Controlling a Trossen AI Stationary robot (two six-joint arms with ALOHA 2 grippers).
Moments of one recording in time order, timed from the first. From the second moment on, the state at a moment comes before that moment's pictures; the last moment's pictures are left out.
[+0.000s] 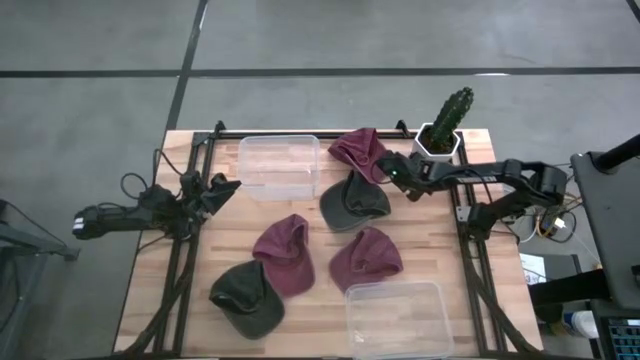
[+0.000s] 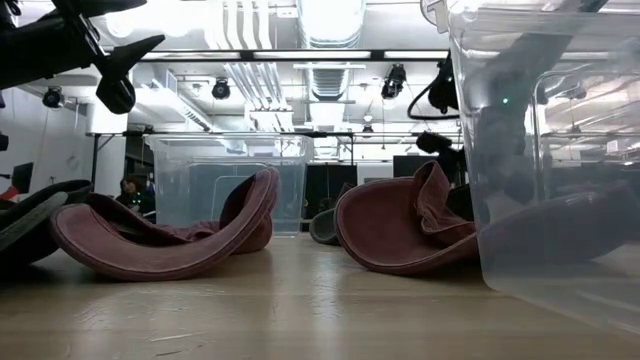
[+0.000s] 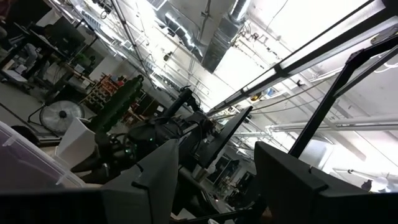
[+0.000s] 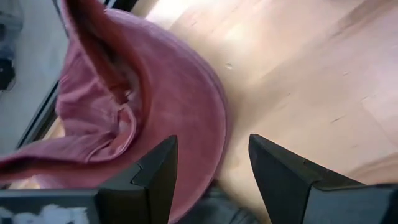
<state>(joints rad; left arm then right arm) 0.05 0.09 0.01 0.48 -0.13 -0.66 -0.43 1.41 0.63 -0.25 0.40 1.76</state>
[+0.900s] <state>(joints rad) 0.05 0.09 0.01 0.48 -0.13 -0.69 -0.57 1.52 0.63 -0.14 0.42 1.71</state>
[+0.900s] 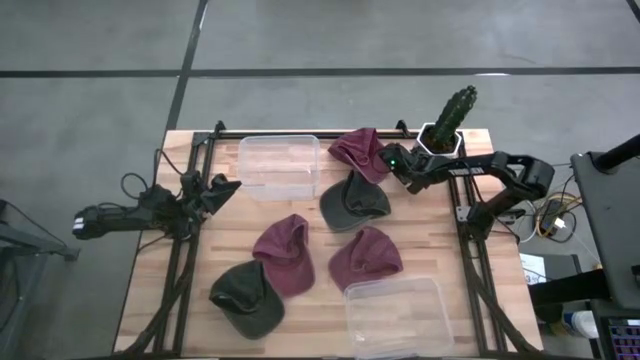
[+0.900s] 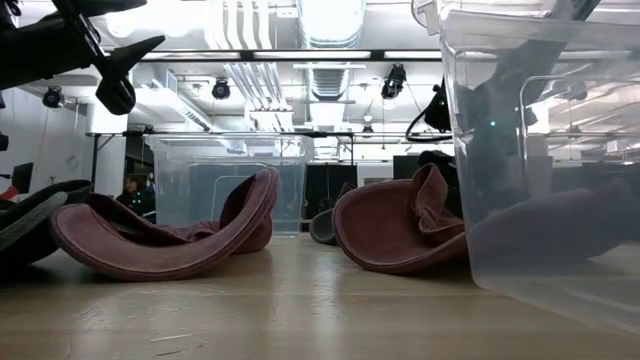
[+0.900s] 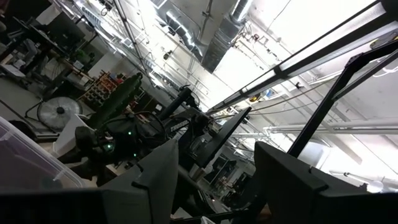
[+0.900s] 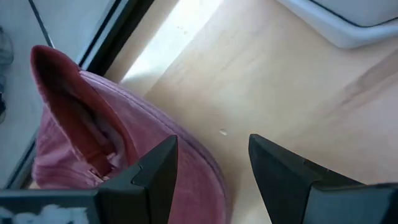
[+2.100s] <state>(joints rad) 0.05 0.09 0.01 0.48 -0.13 -0.69 -0.58 1.60 0.63 0.06 0.32 1.57</state>
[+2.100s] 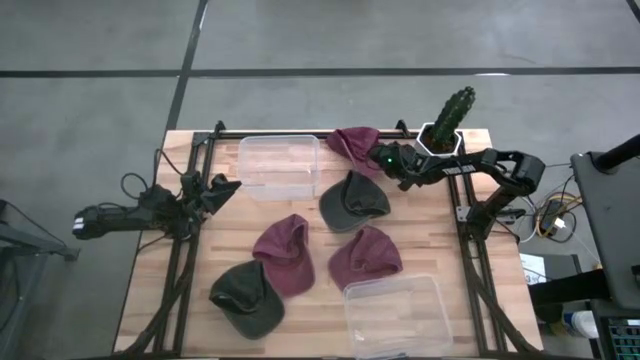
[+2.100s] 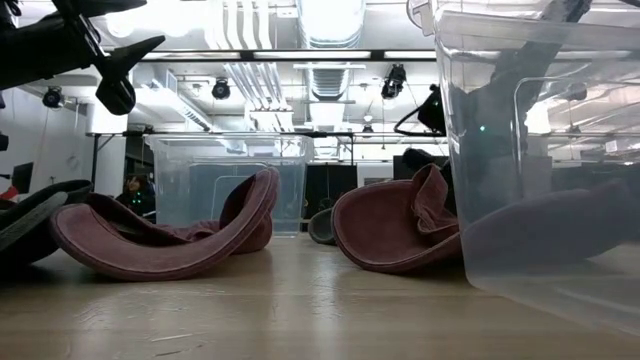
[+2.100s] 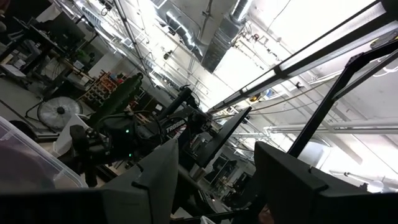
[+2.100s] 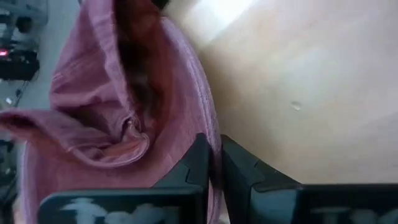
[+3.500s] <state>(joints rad) 0.05 0.09 0.01 0.48 -0.13 -0.69 -0.58 1.11 0.63 0.05 0.31 1.11</state>
